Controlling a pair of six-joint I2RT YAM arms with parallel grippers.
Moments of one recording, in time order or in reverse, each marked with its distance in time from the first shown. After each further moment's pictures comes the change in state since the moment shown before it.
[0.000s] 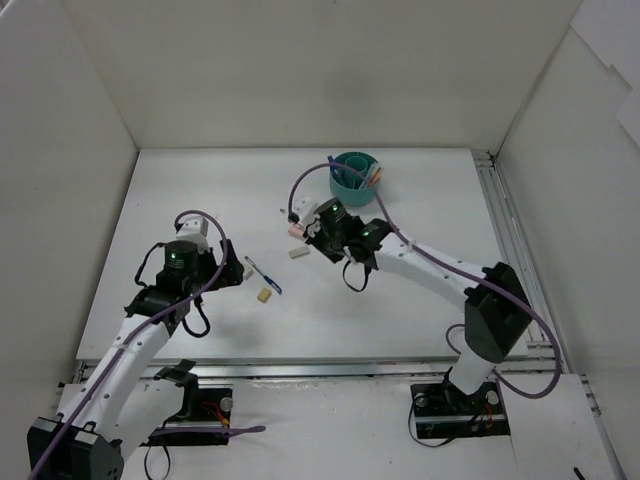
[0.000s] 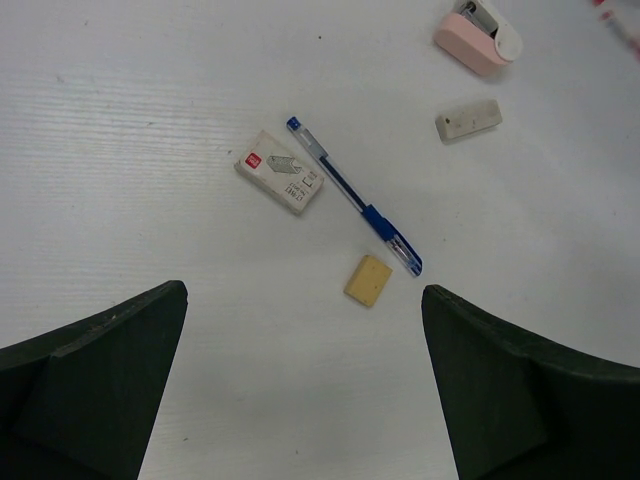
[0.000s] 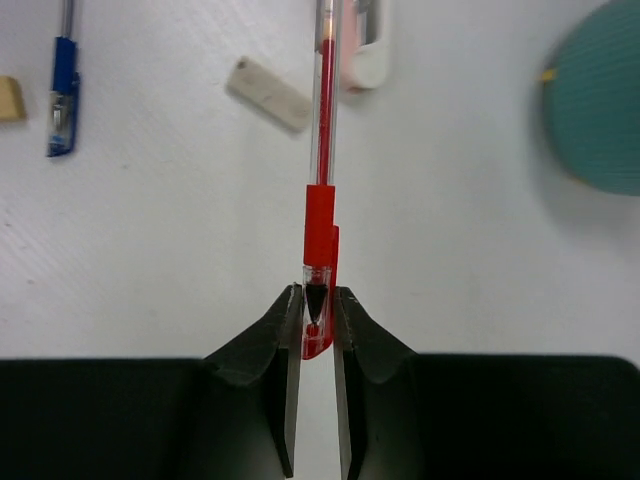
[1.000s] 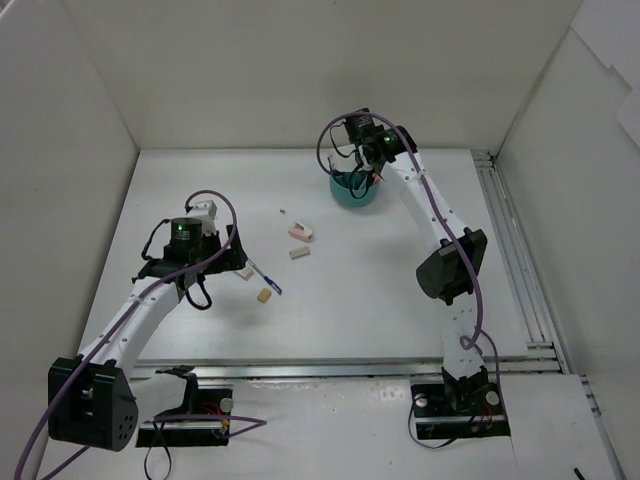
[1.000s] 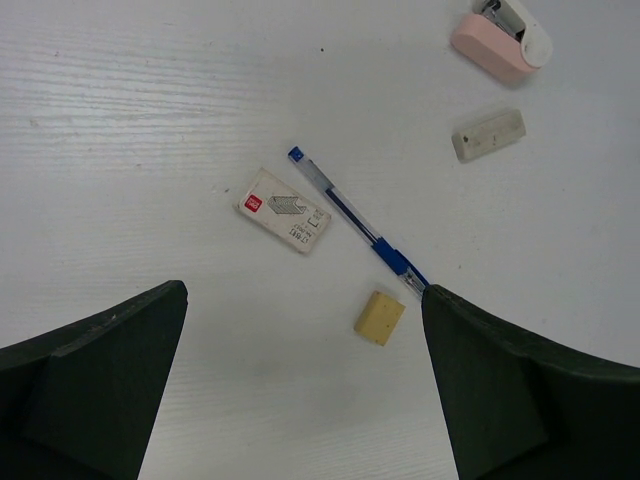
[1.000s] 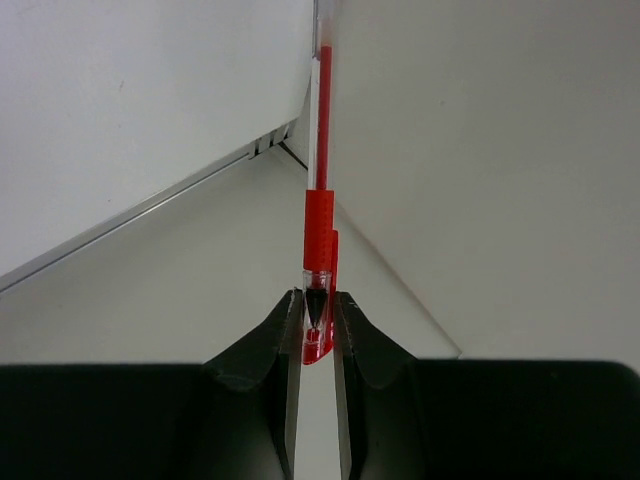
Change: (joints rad) left arm 0.069 0.285 0.137 0.041 0.102 0.078; right arm -0.321 0.503 1.132 -0.742 0.464 -1.144
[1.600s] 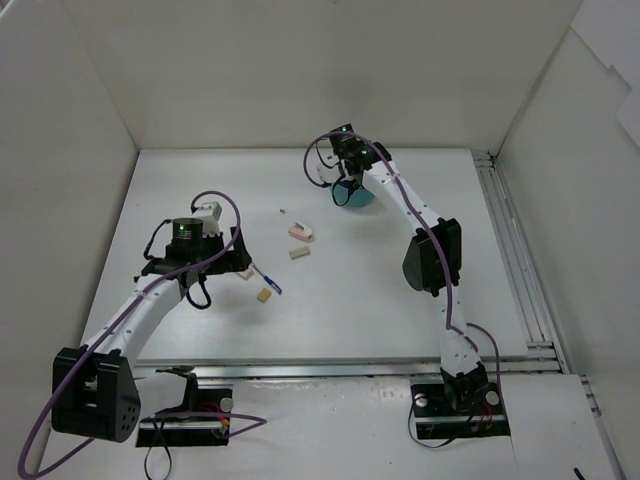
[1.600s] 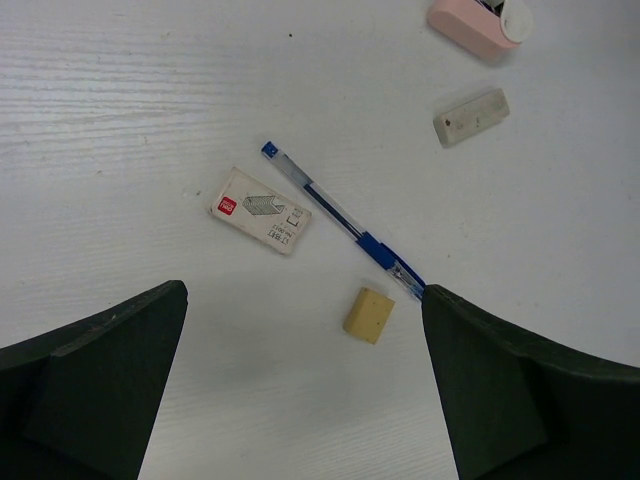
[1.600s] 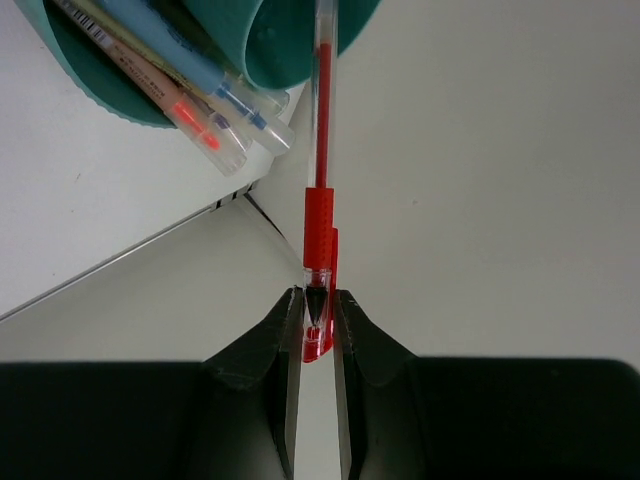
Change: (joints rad) left arm 0.014 0.034 -0.017 0.045 0.086 0.027; right arm 0.002 0.171 -0.049 0.278 0.016 -0.169
